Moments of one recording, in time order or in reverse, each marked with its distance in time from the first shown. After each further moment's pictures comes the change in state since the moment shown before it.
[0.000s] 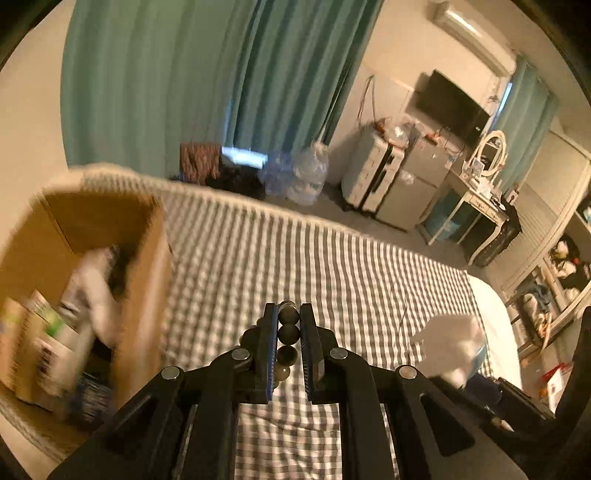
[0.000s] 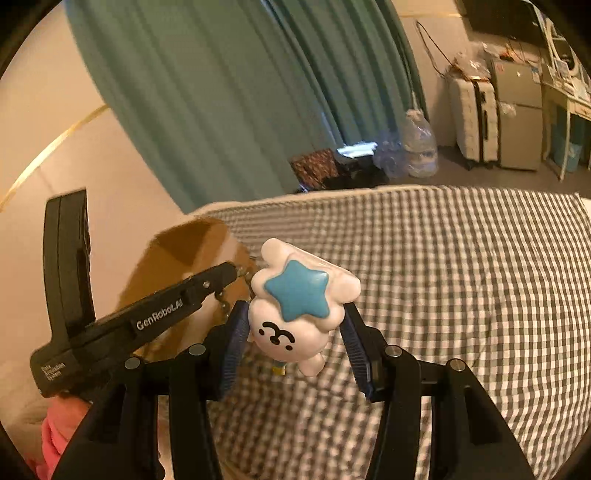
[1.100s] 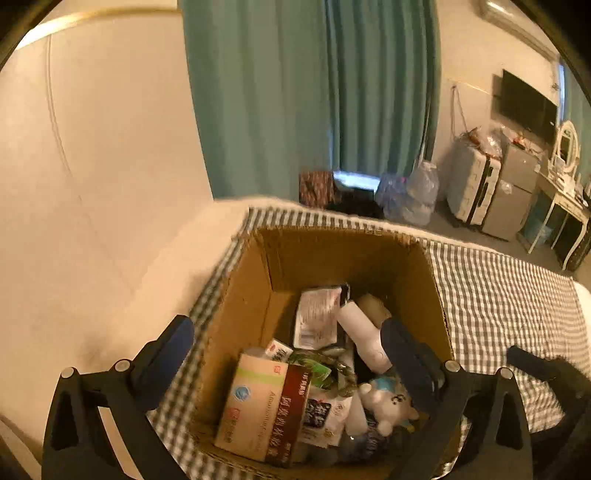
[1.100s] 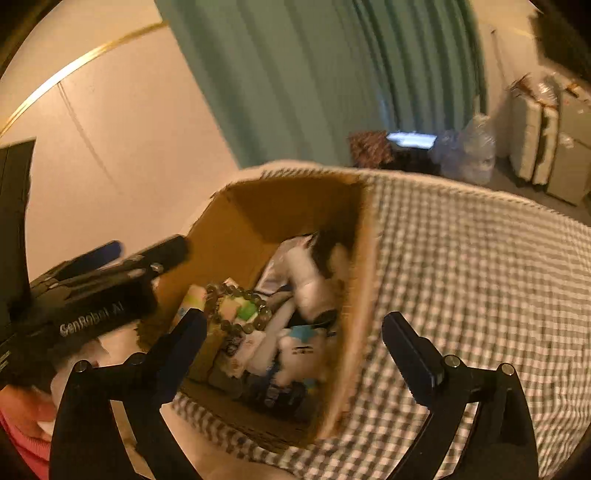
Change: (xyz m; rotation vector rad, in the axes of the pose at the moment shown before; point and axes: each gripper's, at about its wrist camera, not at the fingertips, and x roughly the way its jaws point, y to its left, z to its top) left arm -0.060 0.179 0.009 0.064 -0.073 0.399; right arm 0.143 0.154 -0.010 -0.132 0.076 -0.020
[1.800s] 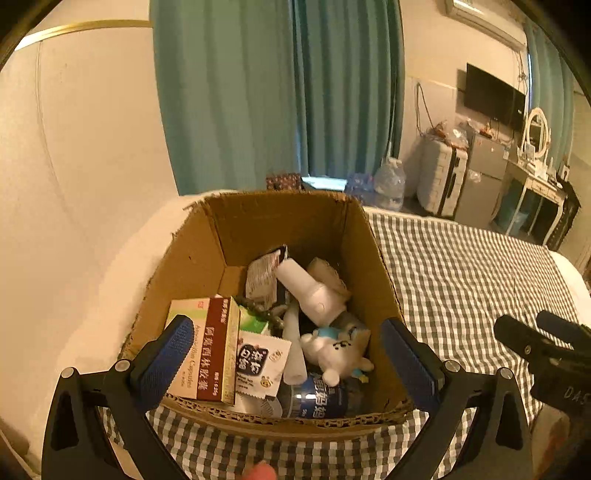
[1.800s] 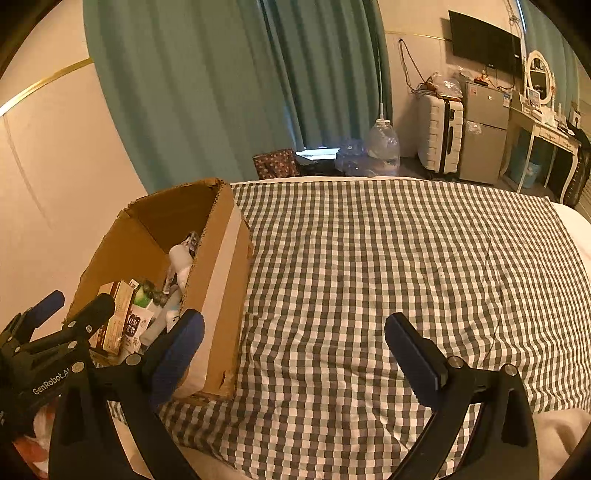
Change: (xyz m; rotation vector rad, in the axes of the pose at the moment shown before) left arm -0.025 -0.048 -0.063 0.027 -0.042 -0.092; right arm -0.042 -0.055 -0.049 0.125 -0.078 -0.262
